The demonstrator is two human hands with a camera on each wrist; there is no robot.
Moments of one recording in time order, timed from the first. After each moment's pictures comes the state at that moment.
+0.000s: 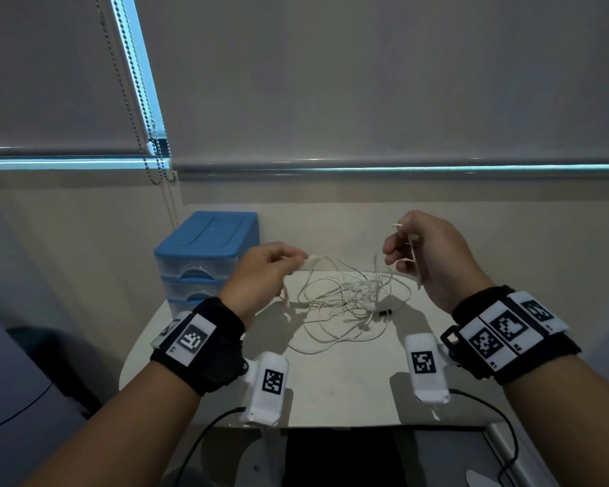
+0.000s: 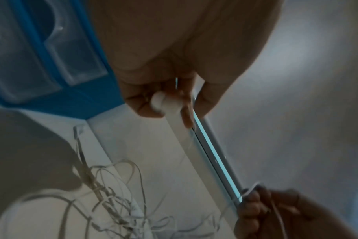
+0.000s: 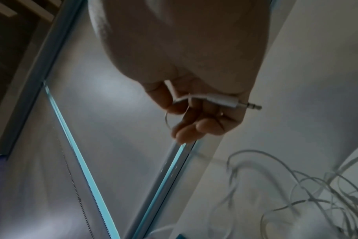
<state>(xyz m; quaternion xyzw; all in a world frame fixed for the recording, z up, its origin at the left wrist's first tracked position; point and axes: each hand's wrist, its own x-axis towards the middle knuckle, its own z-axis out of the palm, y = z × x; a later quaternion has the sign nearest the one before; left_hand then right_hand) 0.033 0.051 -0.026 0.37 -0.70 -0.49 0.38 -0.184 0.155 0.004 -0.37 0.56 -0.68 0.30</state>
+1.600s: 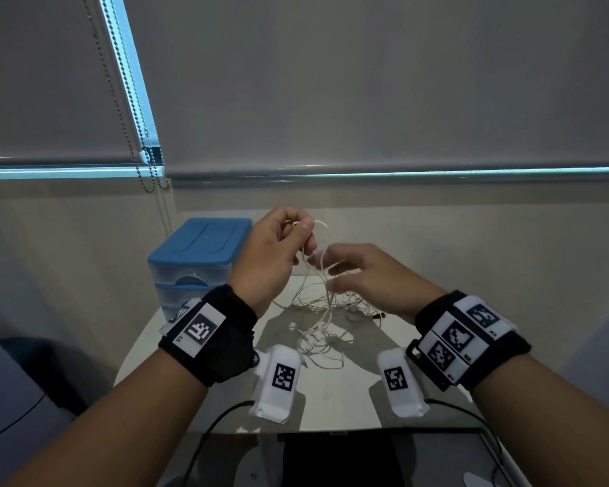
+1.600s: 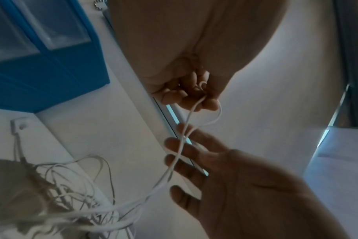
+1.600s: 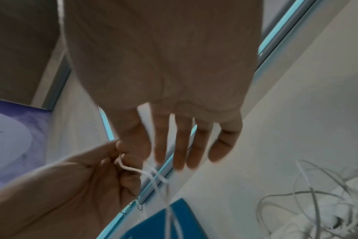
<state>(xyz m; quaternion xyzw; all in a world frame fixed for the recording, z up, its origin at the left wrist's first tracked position) 0.013 0.070 0.007 0.22 -0.72 -0.47 0.46 -0.153 0.148 -0.005 -0.64 0.60 -0.40 0.27</state>
